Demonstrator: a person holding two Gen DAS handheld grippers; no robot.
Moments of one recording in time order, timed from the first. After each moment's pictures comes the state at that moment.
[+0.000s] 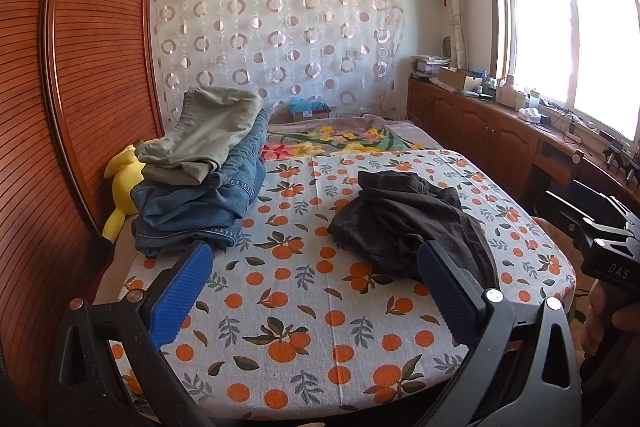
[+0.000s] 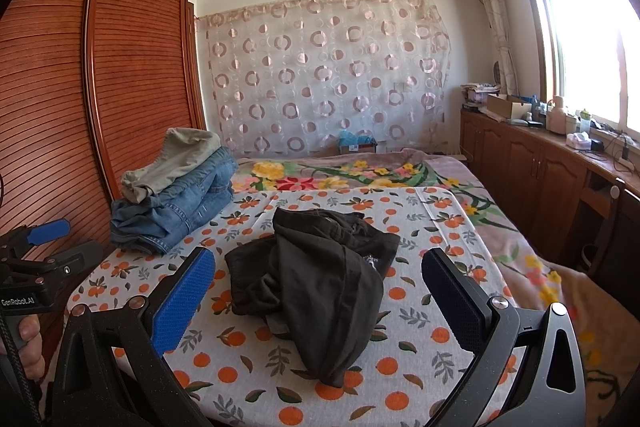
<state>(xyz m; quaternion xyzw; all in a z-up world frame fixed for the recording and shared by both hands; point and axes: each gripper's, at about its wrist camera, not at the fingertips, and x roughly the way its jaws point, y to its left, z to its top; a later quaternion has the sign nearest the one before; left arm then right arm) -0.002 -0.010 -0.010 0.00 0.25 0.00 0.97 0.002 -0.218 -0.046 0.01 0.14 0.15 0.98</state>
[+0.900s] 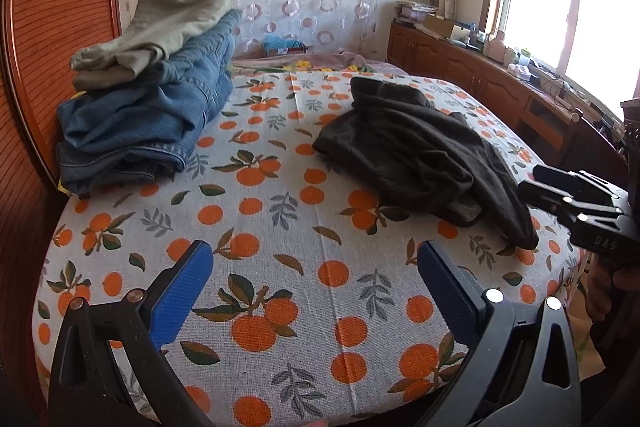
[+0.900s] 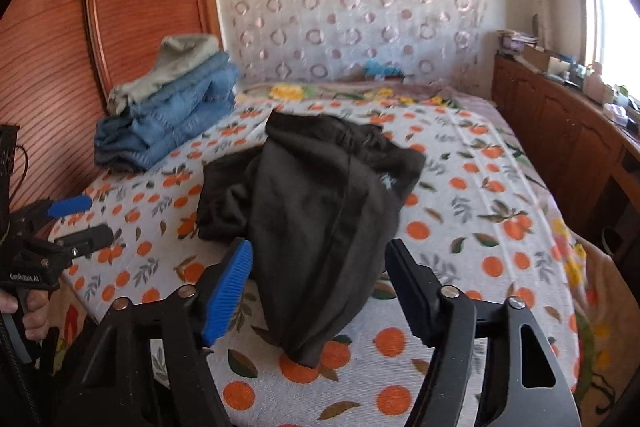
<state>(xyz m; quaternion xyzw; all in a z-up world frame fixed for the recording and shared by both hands) 0.049 -0.001 -0.096 -0.02 0.35 -0.06 0.93 0.067 -0.210 -0.086 -0.04 0.28 0.21 0.94</state>
